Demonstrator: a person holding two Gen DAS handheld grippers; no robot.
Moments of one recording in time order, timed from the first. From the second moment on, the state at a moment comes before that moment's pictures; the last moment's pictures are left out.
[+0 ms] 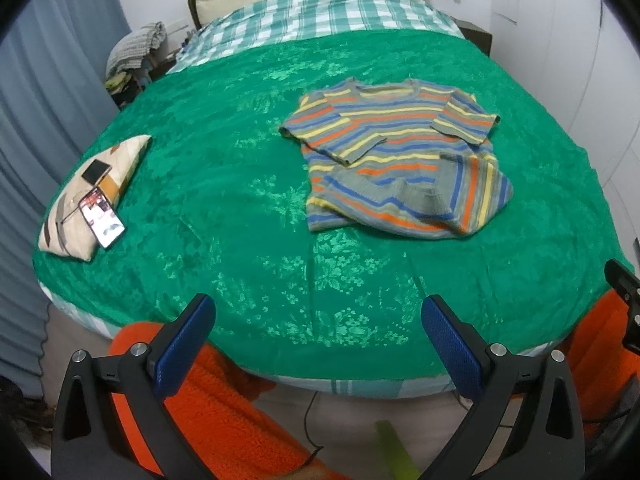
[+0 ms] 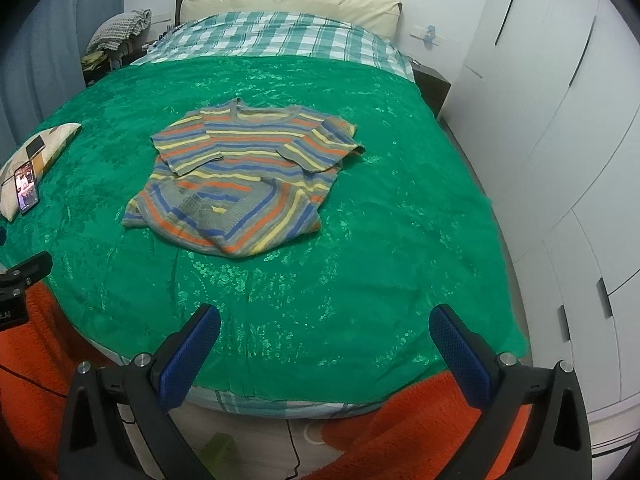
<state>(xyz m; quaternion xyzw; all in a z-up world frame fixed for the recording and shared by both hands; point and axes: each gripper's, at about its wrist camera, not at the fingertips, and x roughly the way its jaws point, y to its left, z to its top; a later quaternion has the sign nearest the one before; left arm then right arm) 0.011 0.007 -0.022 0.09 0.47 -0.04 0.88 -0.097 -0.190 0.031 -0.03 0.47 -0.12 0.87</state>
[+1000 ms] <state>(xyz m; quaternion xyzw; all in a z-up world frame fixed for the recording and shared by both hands) 0.009 0.004 -0.030 0.10 0.48 -0.04 0.87 -0.099 -0.194 0.028 -0.03 0.47 -0.13 0.87</state>
